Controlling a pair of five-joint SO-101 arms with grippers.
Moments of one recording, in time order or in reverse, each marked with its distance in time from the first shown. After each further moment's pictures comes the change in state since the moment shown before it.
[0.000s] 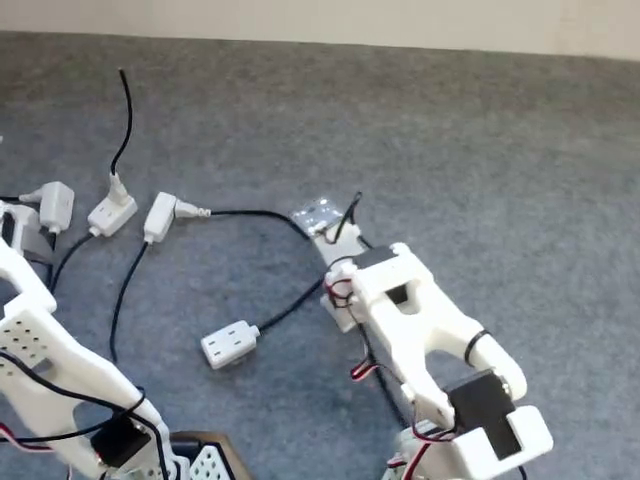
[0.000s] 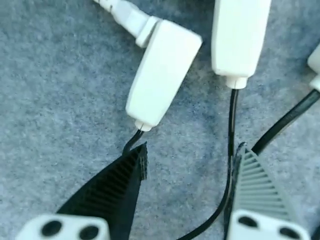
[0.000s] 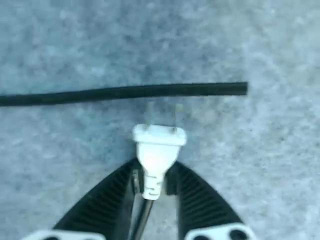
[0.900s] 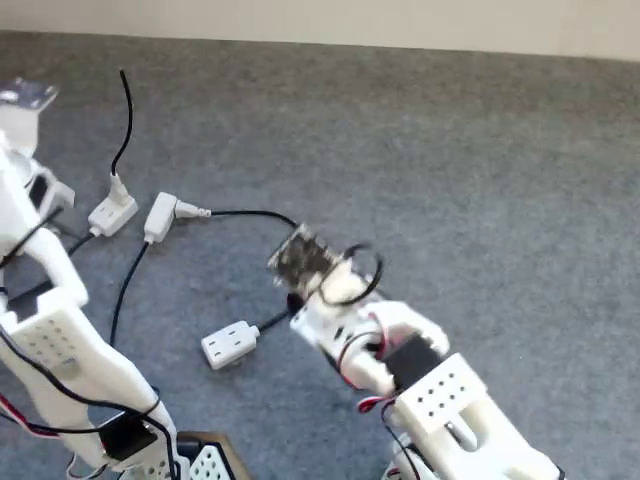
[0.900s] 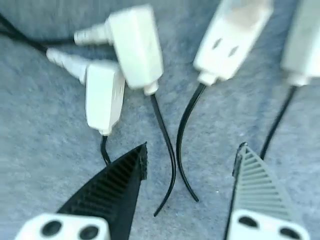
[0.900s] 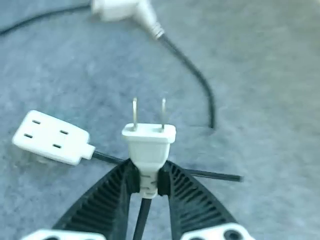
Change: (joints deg) left arm 11.5 -7.2 -10.6 17.4 -3.8; right arm -12.2 -54.3 20.6 -6.3 2.1
